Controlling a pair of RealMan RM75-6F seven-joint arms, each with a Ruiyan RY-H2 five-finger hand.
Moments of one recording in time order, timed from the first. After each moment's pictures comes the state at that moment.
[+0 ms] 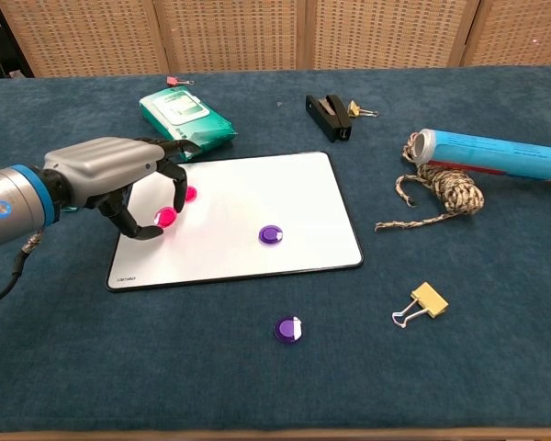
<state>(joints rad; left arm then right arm) -0.67 -1.62 -0.15 -1.41 1.25 0.89 0.38 0.11 -1.05 0.03 -1.62 -1.53 1.41 0.00</state>
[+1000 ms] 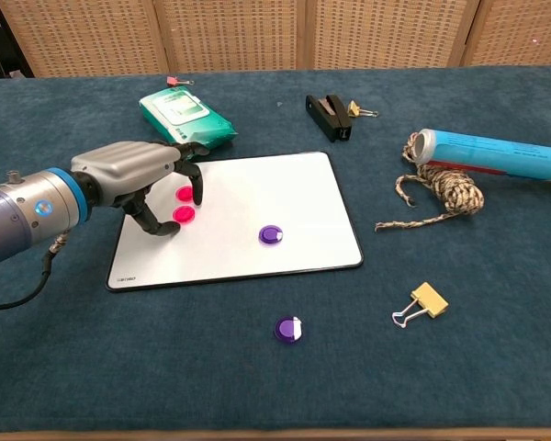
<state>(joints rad) -0.73 -1.70 -0.15 -1.31 1.15 0.90 0.39 0.11 -1.05 0.03 -1.62 -1.52 1.41 0.02</state>
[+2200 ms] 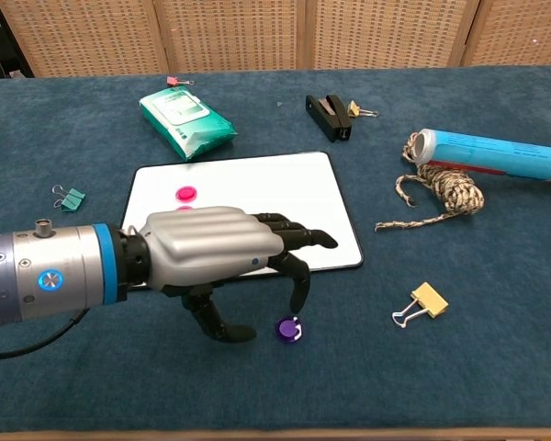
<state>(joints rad) -0.84 -1.62 -0.01 -1.58 1.52 0.75 0.22 0.12 -1.05 0.04 -1.62 -1.48 1.38 0.01</state>
